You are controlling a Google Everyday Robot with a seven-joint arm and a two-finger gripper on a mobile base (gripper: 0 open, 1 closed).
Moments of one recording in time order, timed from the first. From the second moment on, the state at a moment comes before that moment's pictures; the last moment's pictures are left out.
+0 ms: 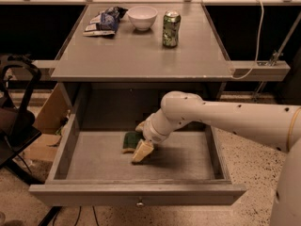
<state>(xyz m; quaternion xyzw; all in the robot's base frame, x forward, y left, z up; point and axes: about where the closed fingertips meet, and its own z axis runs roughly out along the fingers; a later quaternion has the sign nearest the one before) 0.547 0.037 0.575 -0.66 0.70 0.18 0.21</state>
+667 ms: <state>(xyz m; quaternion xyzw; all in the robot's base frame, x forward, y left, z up) 0.548 0.037 0.587 -0.66 0.70 0.18 0.21</state>
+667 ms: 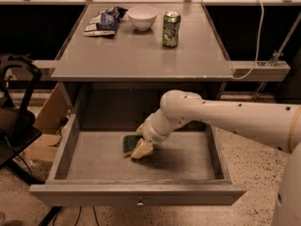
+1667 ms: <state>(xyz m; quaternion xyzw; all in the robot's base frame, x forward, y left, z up) 0.601 0.032 0.729 -0.65 0.72 0.10 0.20</state>
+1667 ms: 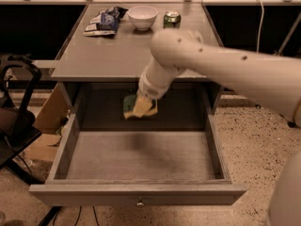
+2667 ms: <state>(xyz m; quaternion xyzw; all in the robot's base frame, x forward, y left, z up) 0.665 0.060 0.962 -0.64 0.75 -0.01 0.16</state>
